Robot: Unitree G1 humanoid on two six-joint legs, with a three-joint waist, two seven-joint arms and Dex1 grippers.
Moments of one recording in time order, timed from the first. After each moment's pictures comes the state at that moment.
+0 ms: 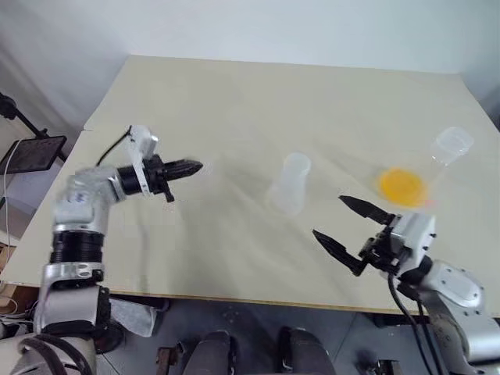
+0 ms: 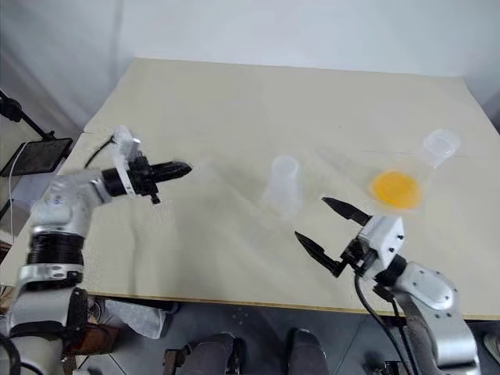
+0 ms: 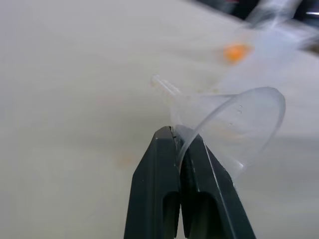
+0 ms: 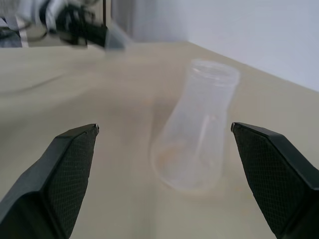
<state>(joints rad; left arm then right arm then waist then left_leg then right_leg) -0.82 0.66 0.11 0.29 -0.46 0.60 -1.18 0.15 -0.56 -0.23 -0.54 0.52 0.09 0.78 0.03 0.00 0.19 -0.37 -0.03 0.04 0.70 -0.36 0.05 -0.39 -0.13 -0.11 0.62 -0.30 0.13</state>
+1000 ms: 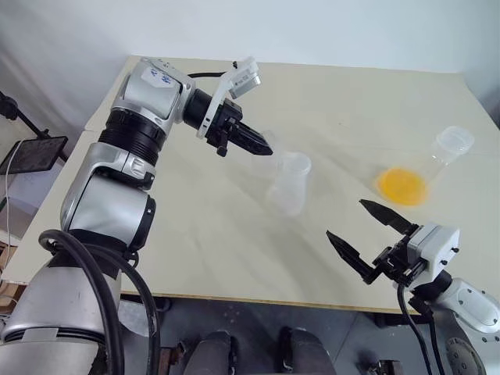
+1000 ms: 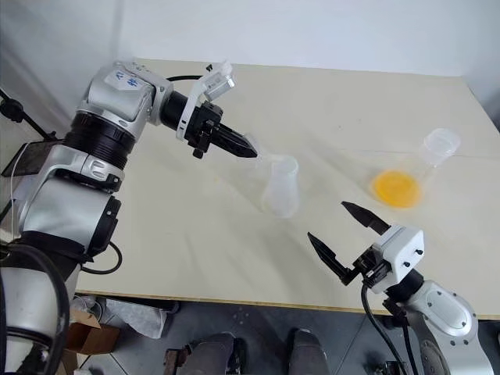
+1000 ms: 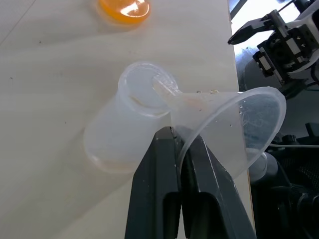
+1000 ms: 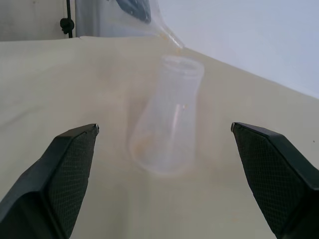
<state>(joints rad) -1.54 0.42 -0.37 0.89 -0.13 0.75 -1.50 0.25 -0.50 -0.24 -0.63 0.47 0.09 0.66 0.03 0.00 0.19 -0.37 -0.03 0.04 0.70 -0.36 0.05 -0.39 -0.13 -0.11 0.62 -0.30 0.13</state>
